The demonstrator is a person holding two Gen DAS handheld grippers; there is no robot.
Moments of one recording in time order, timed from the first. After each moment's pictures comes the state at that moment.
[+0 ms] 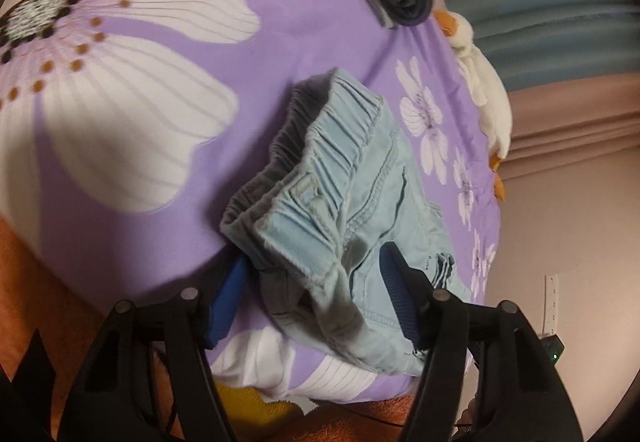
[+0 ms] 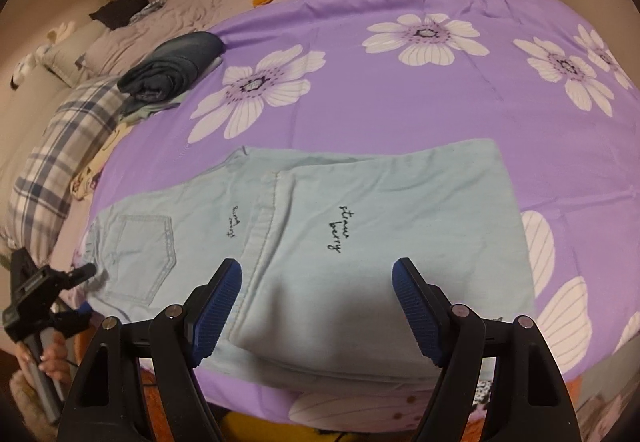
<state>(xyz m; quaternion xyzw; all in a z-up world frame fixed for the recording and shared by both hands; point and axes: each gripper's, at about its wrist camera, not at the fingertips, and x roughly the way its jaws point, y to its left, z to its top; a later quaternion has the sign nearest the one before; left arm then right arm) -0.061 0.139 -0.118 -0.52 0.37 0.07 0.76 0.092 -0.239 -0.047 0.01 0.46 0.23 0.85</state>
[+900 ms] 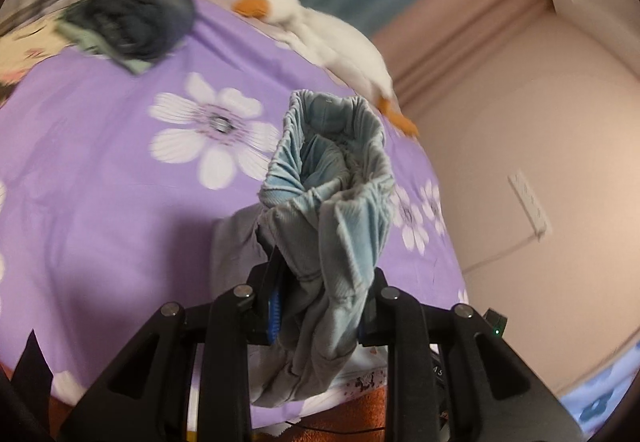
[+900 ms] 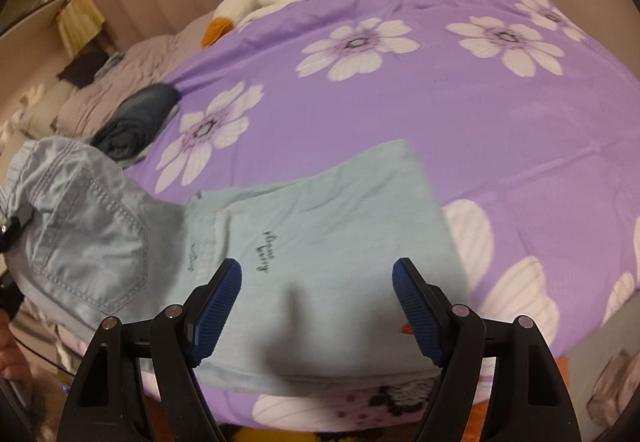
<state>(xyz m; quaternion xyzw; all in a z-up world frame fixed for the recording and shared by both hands) 0.035 -0.013 0.040 -0.34 0.33 -0.09 0.88 0.099 -0.304 -0.041 0.09 0.45 0.17 0.87</state>
